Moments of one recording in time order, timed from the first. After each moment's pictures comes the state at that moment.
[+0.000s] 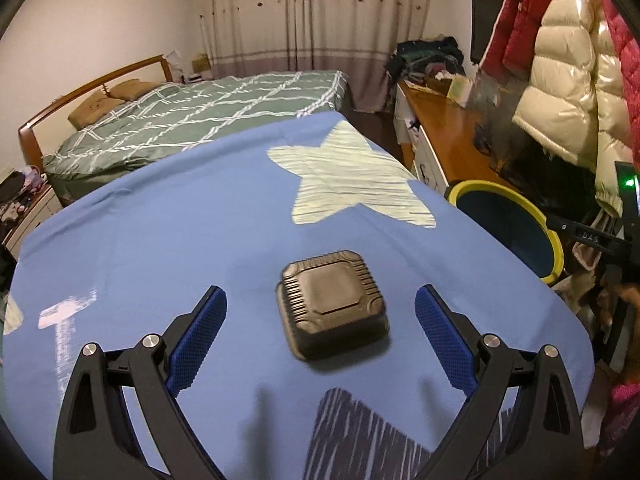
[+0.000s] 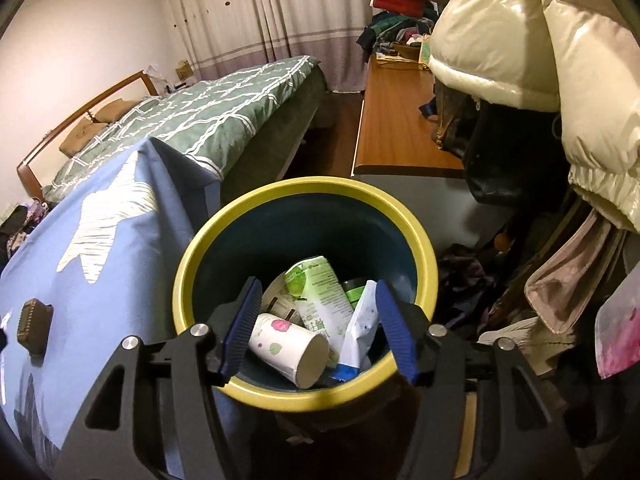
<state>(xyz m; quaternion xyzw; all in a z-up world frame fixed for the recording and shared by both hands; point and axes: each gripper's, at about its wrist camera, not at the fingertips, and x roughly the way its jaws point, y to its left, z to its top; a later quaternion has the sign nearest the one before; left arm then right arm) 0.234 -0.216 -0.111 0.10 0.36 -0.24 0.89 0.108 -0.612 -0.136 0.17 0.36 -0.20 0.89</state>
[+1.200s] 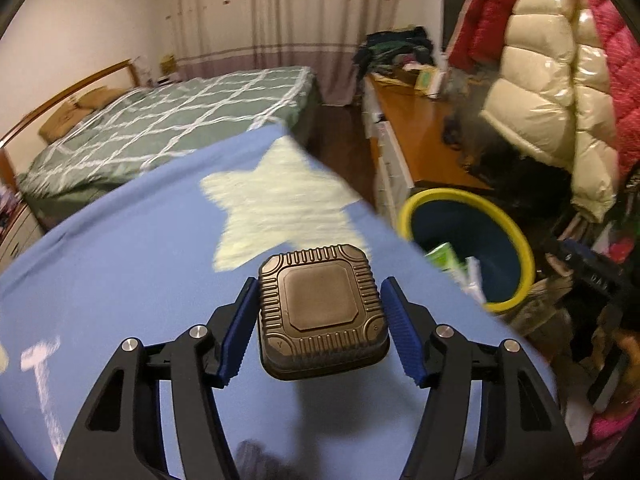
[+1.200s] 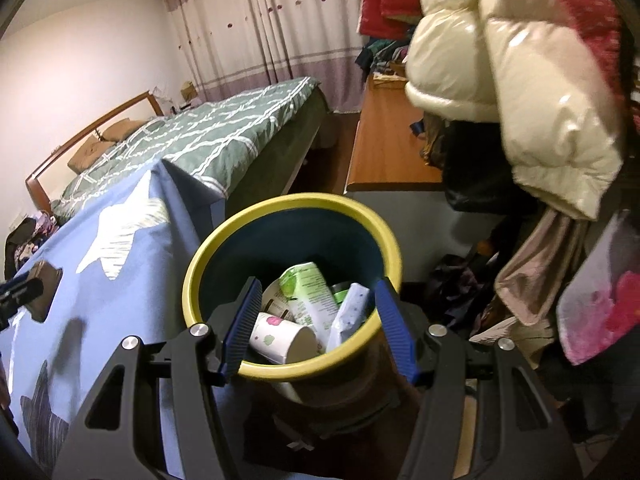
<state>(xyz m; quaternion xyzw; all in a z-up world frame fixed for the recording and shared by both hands) 0.249 -0.289 -0.084 0.12 0.37 -0.30 0.87 0.057 -0.616 -0.114 0.18 0.32 -0.20 0.91</state>
